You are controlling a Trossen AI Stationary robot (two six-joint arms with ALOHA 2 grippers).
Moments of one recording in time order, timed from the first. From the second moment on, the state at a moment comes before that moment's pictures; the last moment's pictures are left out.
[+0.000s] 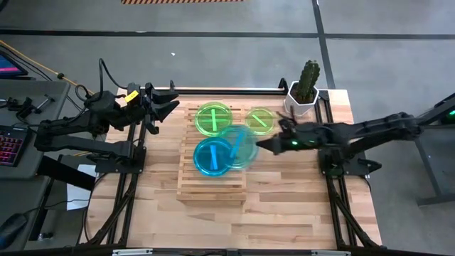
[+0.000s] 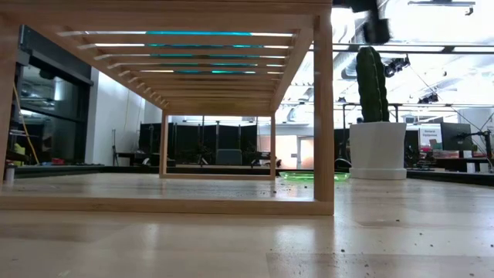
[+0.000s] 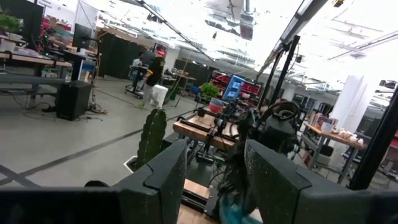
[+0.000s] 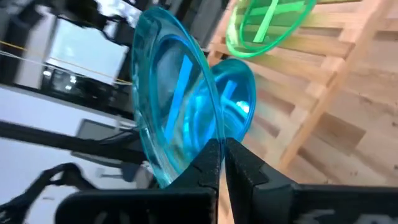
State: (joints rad) left arm 0.08 0.72 0.92 0.00 -0.22 -0.26; right arm 0.16 1.02 0.84 -0.15 0.22 1.15
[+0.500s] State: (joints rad) left arm 0.08 0.72 0.92 0.01 -0.22 -0.26; right arm 0.01 1.44 1.11 -0.15 -0.01 1.04
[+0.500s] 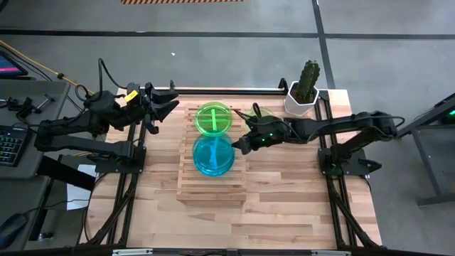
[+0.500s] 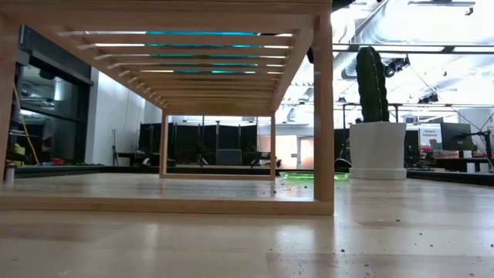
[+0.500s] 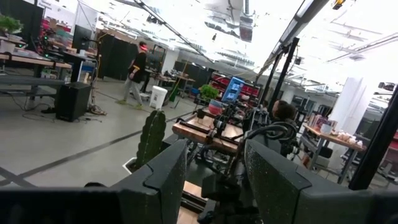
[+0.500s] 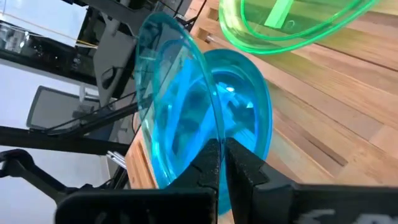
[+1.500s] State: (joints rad) left arm 0.08 0.72 0.92 0.01 -0.22 -0.28; right arm 0.01 1.45 1.11 -0.09 -0.03 0.99
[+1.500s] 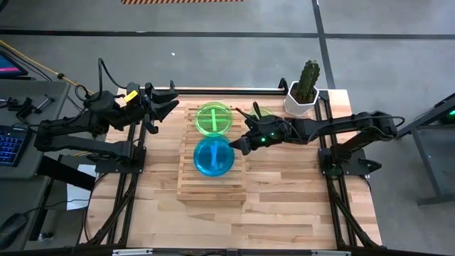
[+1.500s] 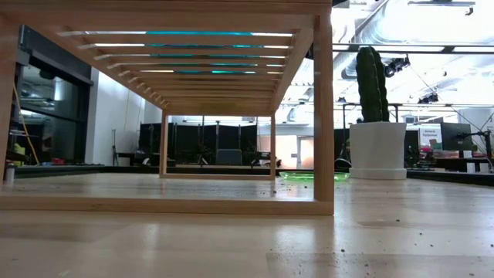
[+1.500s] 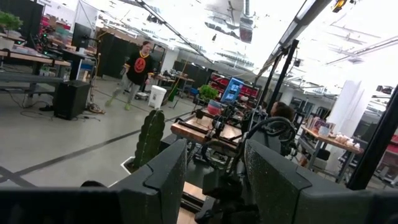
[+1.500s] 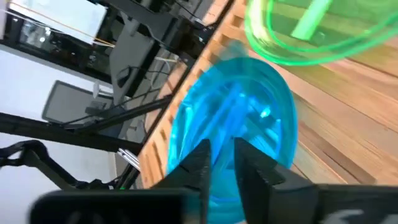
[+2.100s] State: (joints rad) left arm 0.08 0.72 0.92 0.01 -0.22 -0.28; right arm -0.02 1.45 1.11 -0.07 -0.17 0.89
